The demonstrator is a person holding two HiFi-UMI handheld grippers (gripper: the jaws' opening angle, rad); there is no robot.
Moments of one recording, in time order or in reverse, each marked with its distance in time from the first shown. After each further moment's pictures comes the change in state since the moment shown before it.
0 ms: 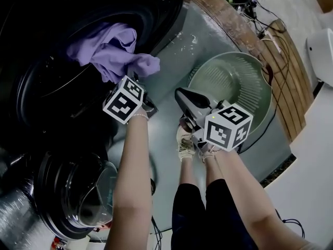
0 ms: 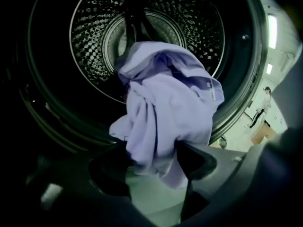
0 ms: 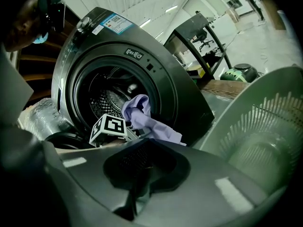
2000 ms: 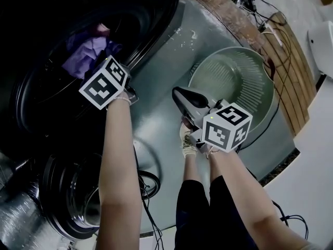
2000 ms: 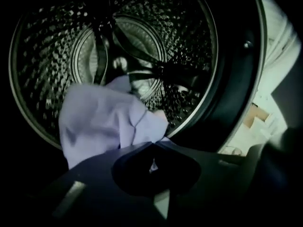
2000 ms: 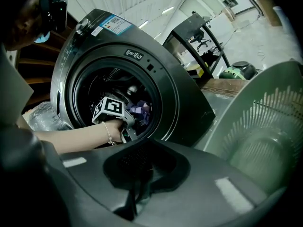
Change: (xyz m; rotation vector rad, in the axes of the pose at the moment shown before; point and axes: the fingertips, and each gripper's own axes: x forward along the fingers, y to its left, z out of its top) left arm 0.013 -0.027 0.088 0.244 -0.049 -0.093; right arm 0.003 0.010 -0.001 0.029 -0.017 0.000
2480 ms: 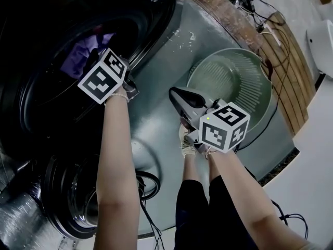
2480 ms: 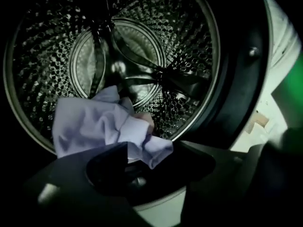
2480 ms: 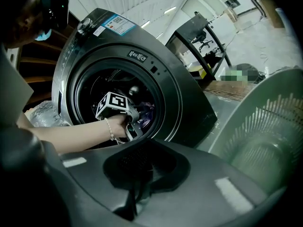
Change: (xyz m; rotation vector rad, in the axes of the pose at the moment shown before) left arm 0.007 -0.015 0.027 -0.045 -0.055 -0.013; right arm 0.000 0.006 0.010 -0.027 0.000 0.003
